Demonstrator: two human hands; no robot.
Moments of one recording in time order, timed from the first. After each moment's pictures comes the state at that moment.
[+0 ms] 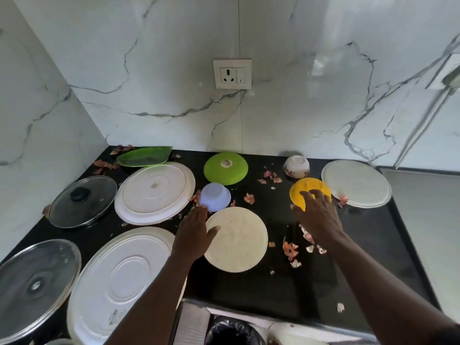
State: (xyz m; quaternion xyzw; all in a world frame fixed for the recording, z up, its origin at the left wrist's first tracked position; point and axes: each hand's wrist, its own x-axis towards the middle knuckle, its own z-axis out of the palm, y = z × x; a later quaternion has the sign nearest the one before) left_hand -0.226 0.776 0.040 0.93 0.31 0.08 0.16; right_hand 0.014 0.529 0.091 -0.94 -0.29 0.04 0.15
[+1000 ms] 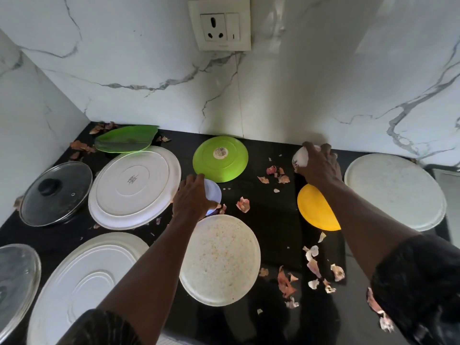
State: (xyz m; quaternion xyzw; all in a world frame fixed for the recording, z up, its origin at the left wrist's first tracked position) left_hand -0.082 0.832 0.044 0.91 0.40 0.00 0.12; right_hand 0.208 0.647 0.039 -0.94 -0.28 0.10 0.15
